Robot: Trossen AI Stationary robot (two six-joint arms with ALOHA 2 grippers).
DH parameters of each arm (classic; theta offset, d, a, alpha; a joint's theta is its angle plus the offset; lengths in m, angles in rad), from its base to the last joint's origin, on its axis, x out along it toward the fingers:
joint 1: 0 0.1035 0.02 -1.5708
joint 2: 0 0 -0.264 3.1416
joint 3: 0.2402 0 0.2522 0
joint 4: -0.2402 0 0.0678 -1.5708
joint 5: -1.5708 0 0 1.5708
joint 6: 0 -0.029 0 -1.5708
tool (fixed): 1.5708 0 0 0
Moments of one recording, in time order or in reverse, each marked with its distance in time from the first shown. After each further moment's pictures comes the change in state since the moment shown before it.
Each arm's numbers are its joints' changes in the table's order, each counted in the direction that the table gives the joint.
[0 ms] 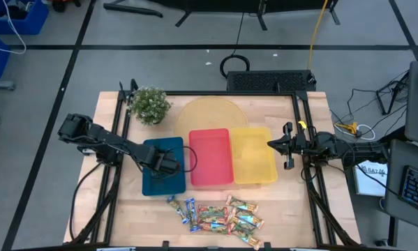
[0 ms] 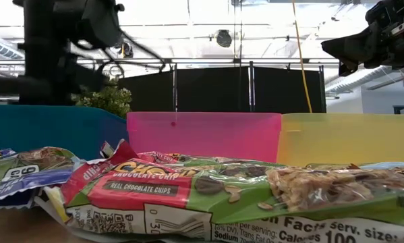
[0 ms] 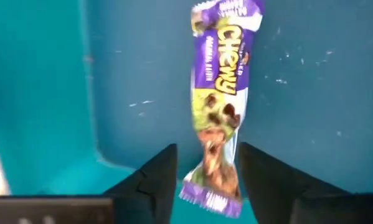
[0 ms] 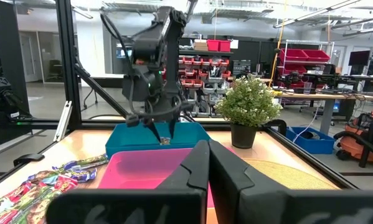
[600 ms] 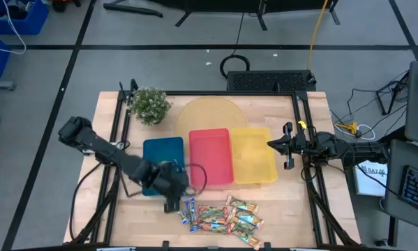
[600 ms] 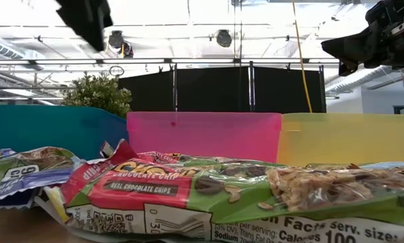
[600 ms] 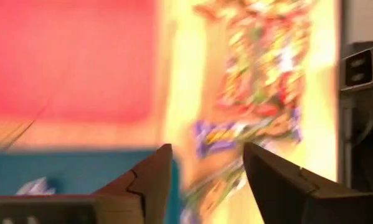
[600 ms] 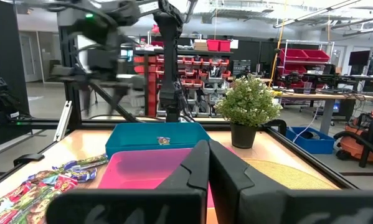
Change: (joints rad) left arm -0.262 0.049 0.344 0.323 -0.015 0.105; right arm 0.000 0.000 0.000 0.001 0.000 0.000
